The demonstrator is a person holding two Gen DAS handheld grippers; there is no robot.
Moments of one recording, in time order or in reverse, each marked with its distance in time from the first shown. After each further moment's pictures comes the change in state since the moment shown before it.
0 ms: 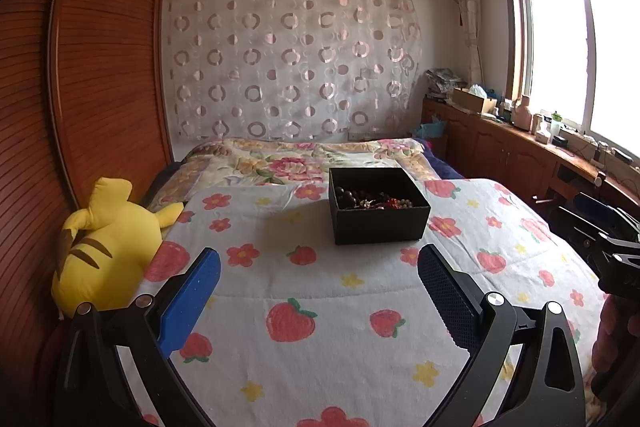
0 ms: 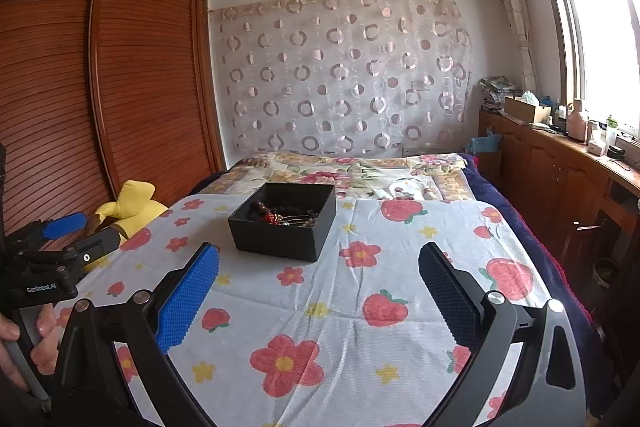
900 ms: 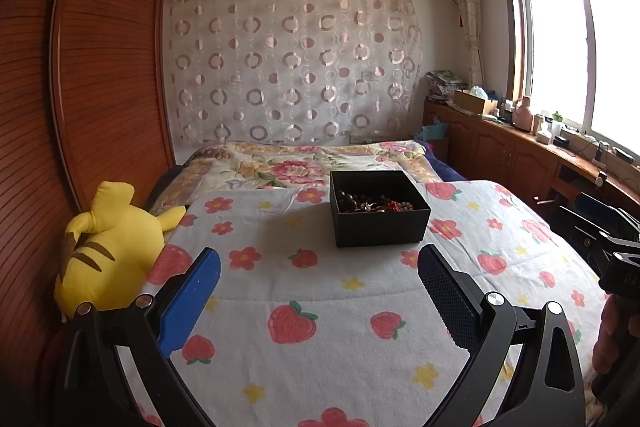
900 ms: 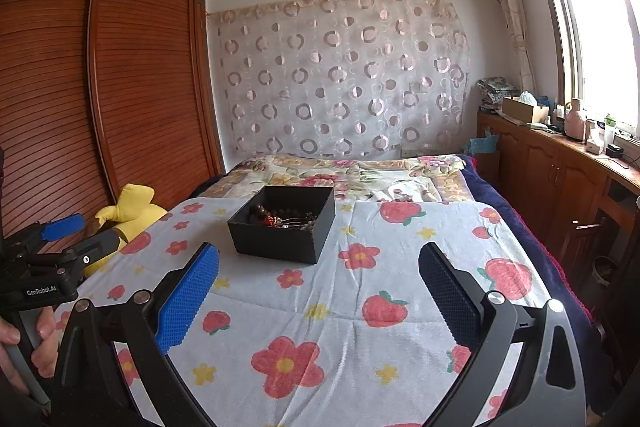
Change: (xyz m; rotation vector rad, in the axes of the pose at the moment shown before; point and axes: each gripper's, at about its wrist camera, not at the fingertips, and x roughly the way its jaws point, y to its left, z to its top) left arm -0.001 0.001 0.003 -0.003 -0.004 0.001; right arm 0.002 0.002 0.000 0.008 -0.008 -0.008
